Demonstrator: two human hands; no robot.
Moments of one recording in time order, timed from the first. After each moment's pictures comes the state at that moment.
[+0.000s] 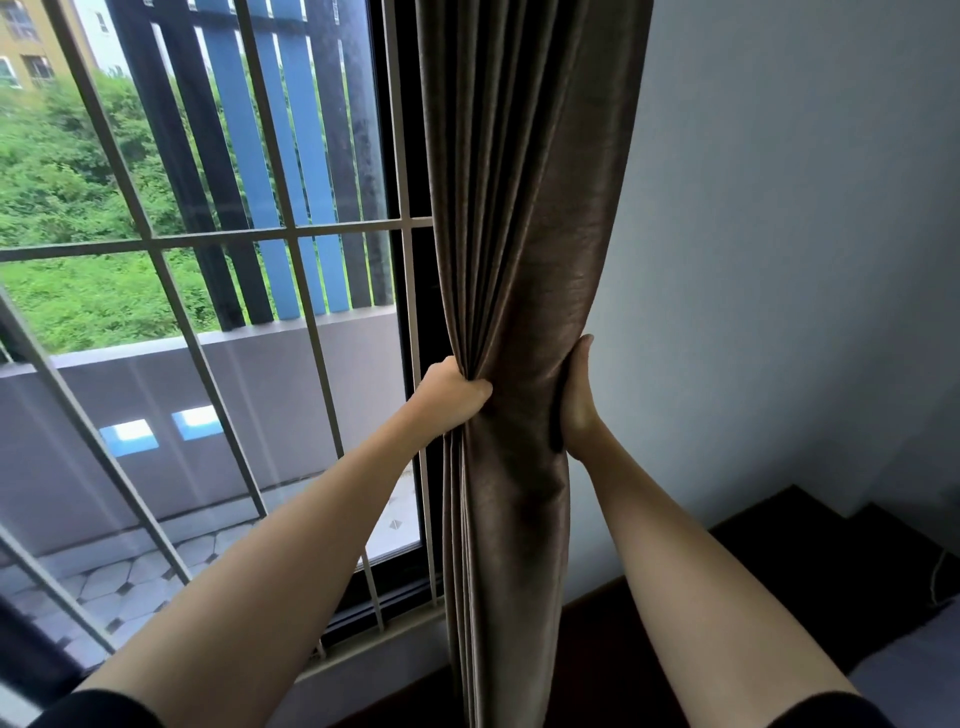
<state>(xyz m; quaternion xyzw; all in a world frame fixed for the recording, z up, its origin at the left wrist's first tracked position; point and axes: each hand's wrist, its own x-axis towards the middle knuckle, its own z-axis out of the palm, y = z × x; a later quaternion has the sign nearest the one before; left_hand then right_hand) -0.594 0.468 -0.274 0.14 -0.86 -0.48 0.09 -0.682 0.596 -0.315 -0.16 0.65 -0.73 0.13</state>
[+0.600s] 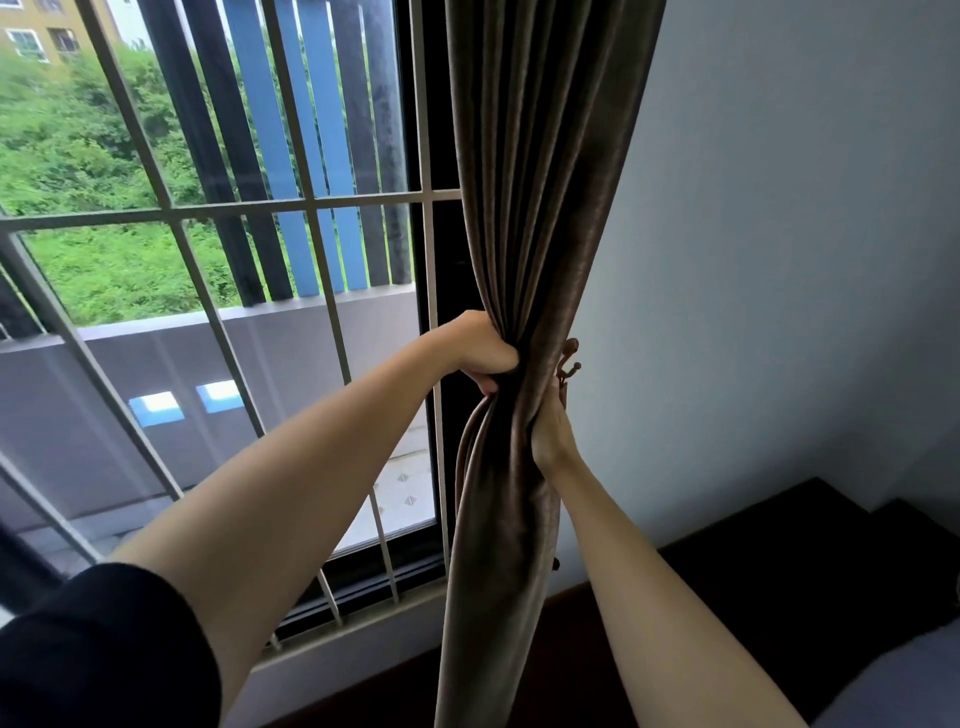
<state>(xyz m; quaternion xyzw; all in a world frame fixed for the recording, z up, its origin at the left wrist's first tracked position) -0.611 0.467 -0.233 0.10 -0.93 -0.34 -0.04 -0.654 0.568 -0.370 -0.10 0.74 -0.66 0.13</state>
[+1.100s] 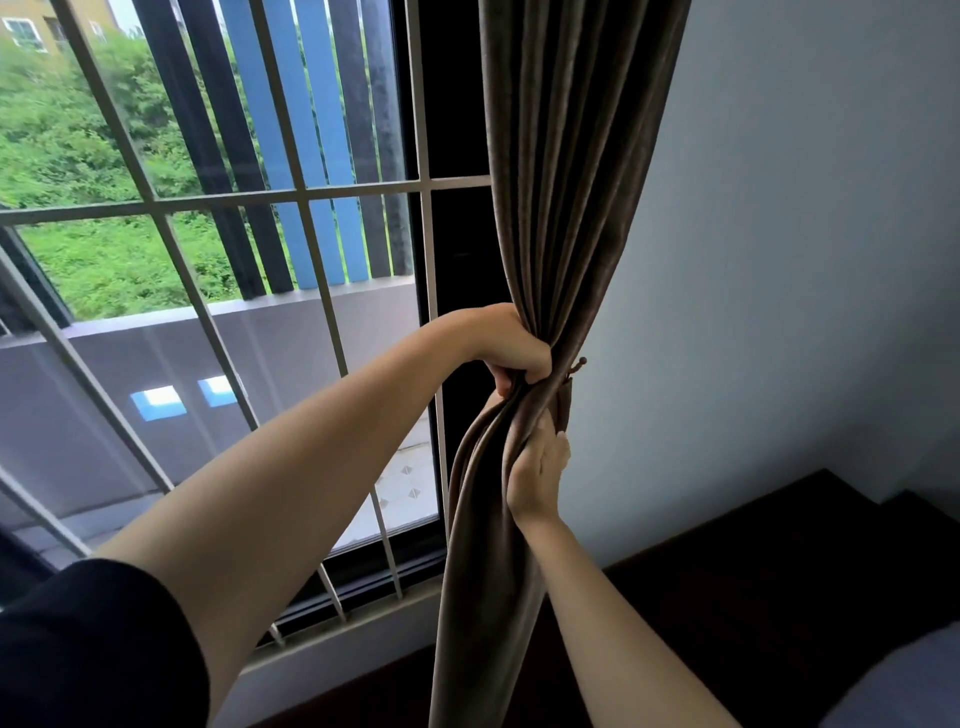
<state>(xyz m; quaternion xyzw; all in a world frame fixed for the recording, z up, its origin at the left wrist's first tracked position) -0.627 0.476 -0.226 0.04 -0.94 -0.32 -0.10 -0.615 0.552 -0.405 -0.17 0.73 -0.65 -0.09</state>
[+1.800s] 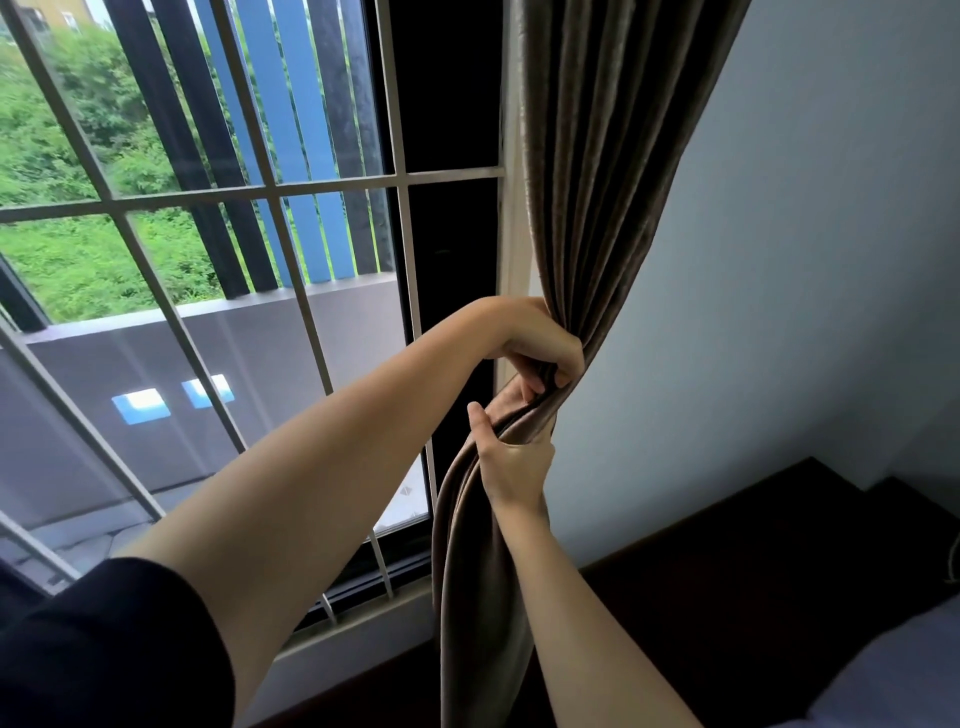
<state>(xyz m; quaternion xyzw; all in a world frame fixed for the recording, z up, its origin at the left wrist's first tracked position) -0.640 0.510 -0.217 0.03 -0.91 -0.38 -0.17 -0.614 0.544 -0.391 -0.06 0.67 -0.74 -0.05</state>
